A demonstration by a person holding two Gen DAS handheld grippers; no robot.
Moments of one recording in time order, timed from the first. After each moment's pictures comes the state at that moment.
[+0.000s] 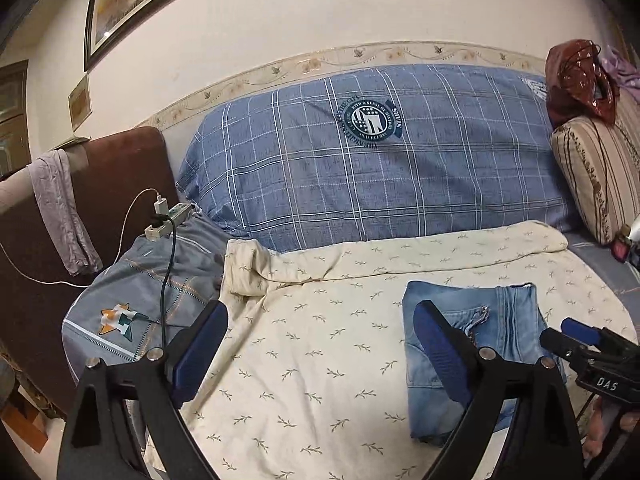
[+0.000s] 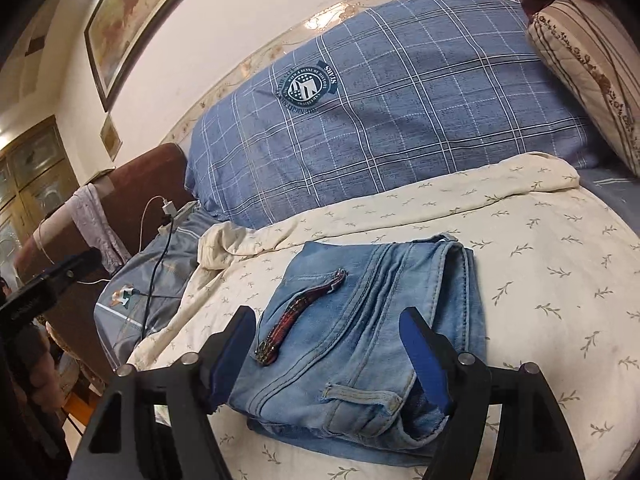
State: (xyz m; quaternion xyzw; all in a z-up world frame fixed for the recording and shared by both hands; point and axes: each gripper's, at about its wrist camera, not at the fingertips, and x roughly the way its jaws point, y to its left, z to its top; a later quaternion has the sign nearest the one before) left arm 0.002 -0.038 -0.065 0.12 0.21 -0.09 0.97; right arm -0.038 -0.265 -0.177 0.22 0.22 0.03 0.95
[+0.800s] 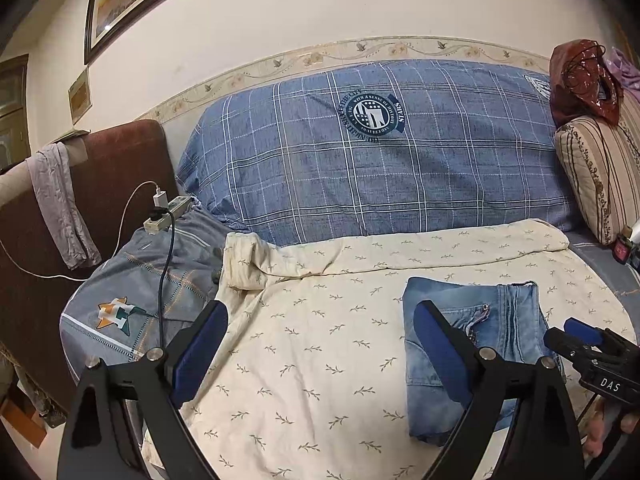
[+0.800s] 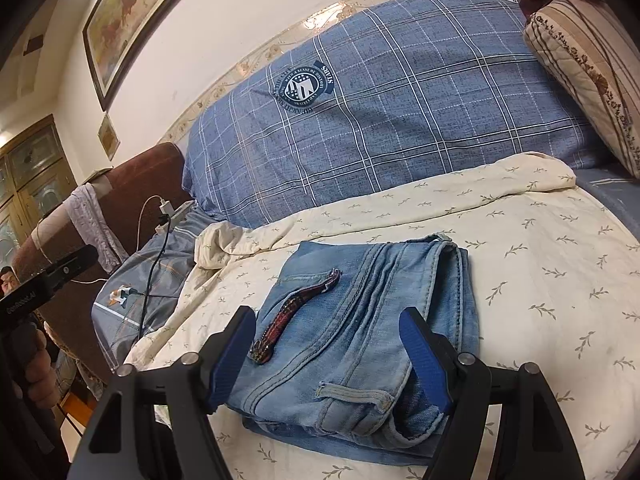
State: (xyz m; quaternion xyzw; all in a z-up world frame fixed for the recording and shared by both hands) left arm 0.007 -0.039 -0.069 0.11 0.22 -0.09 0.97; right arm -0.039 -0.269 -0.179 0.22 0.22 0.03 0.95
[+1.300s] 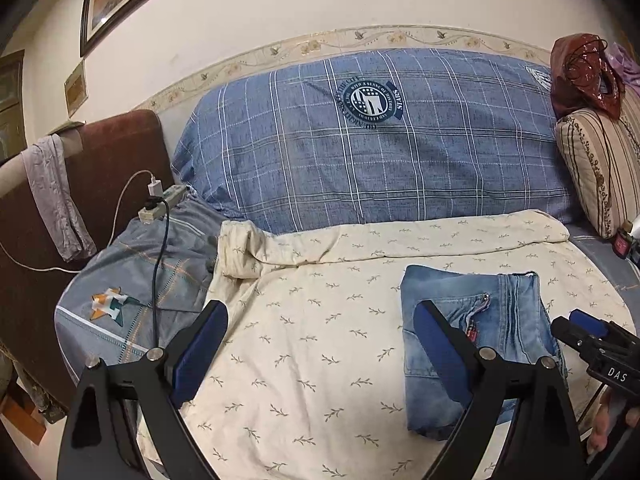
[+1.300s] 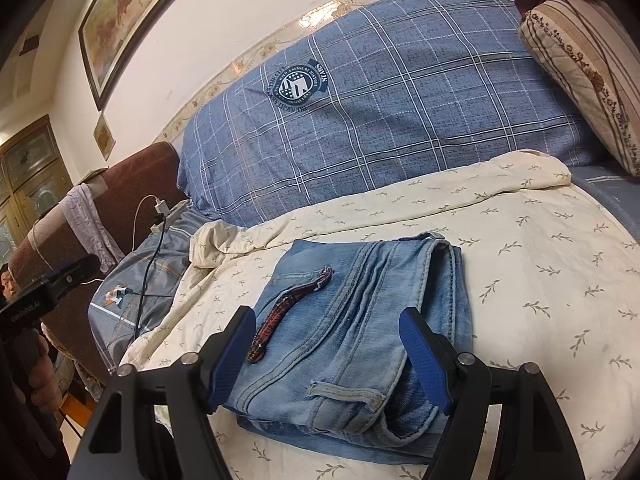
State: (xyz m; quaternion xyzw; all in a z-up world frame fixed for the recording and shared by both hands) left arm 0.012 -0.041 -0.079 0.11 0.24 -0.09 0.96; right arm -0.041 -0.275 -0.180 0.23 0.23 0.02 0.95
